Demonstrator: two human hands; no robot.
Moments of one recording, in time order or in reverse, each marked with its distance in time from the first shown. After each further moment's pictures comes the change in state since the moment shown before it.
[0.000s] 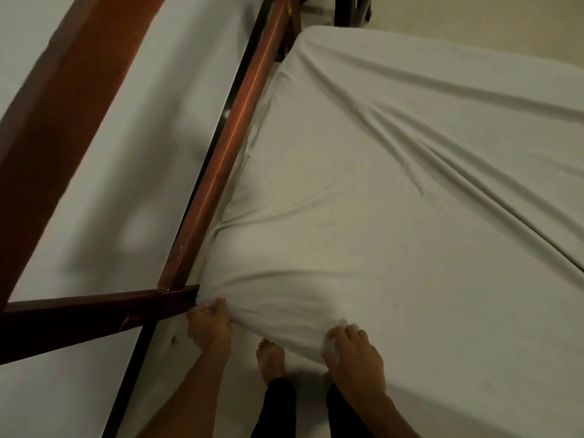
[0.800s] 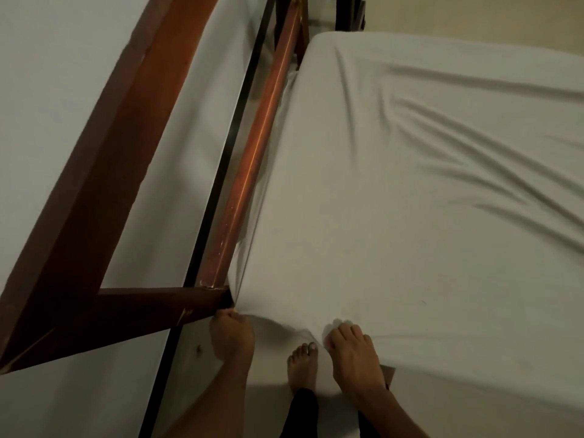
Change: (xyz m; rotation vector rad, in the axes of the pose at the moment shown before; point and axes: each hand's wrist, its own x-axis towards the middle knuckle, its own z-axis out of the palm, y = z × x) left_hand -0.013 0.042 -0.066 0.304 -0.122 0.152; right_hand -0.012 -0.087 0.066 -0.067 0.152 -0.143
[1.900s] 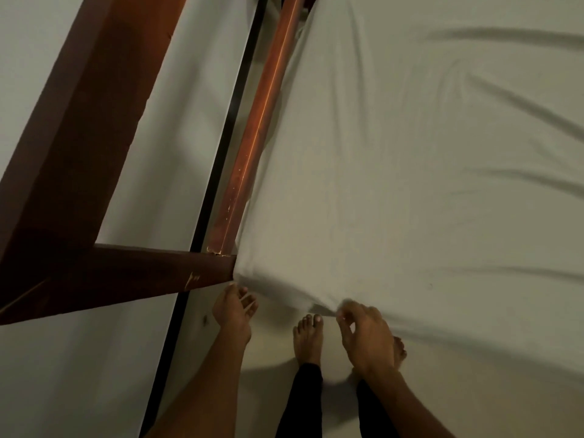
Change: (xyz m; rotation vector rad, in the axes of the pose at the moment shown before) left_hand 0.031 -0.040 0.003 -0.779 -0.245 -0.445; right_hand -0.014 -0.011 0.011 0.308 0.000 0.272
